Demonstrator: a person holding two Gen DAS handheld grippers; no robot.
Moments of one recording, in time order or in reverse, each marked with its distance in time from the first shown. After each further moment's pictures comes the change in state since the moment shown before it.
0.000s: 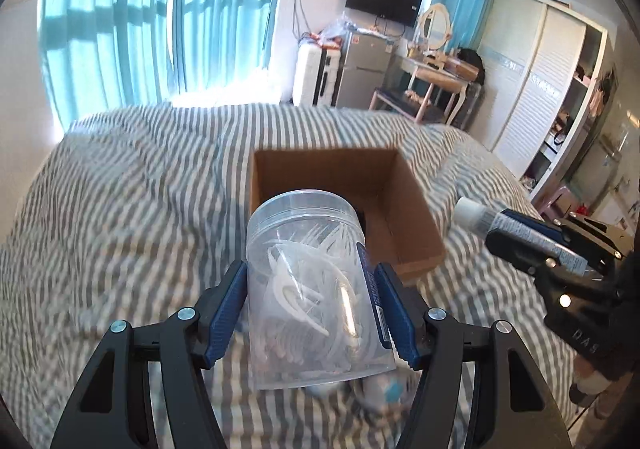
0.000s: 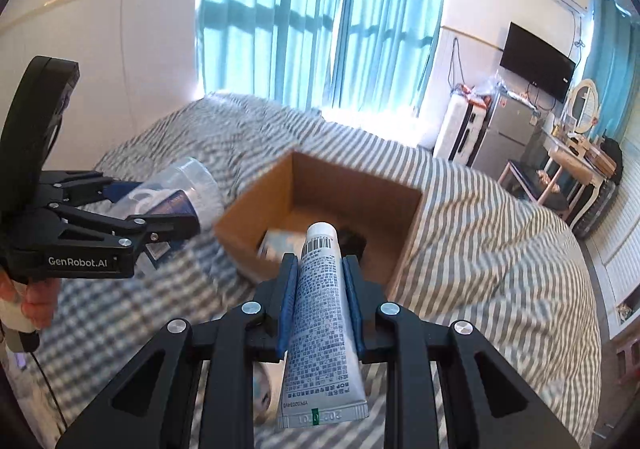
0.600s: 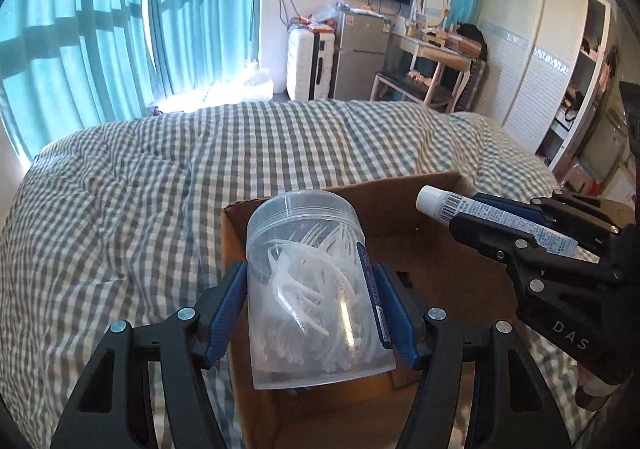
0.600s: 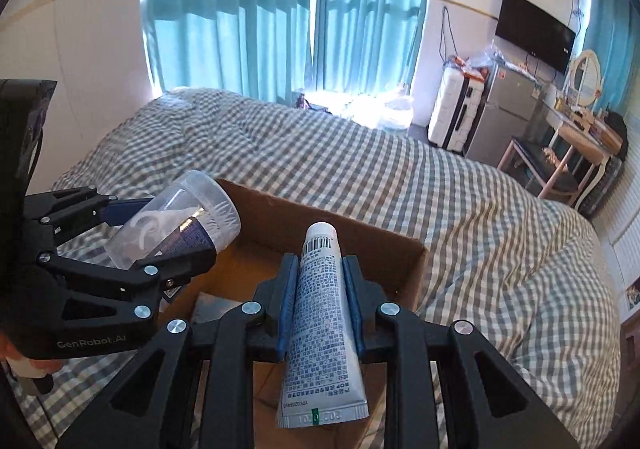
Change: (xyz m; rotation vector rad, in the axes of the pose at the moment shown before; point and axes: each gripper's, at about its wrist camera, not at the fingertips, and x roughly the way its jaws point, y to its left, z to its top) left arm 0.150 0.008 0.066 0.084 0.069 0.012; right arm 0.164 -0.067 0.051 0.087 0.118 -0.011
